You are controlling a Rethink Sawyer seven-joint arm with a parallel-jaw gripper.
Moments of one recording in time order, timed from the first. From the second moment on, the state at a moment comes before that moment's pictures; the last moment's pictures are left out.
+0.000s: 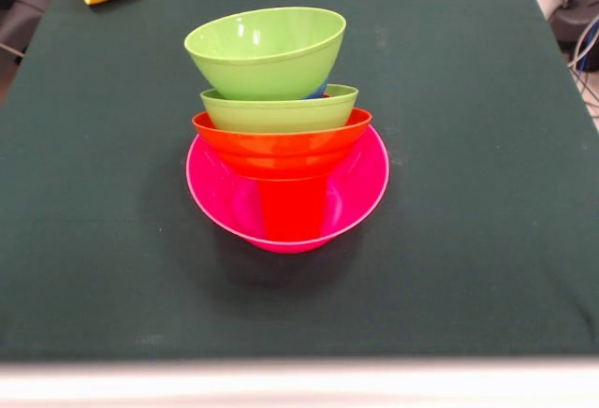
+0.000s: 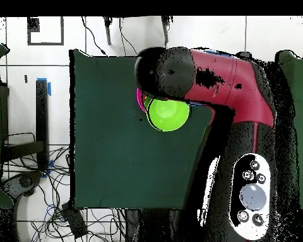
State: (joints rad) arm -0.24 -0.78 -0.04 1.20 -0.09 0.87 1.86
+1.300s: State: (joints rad) arm -0.15 -0.74 -0.12 1.22 -0.07 0.82 1.86
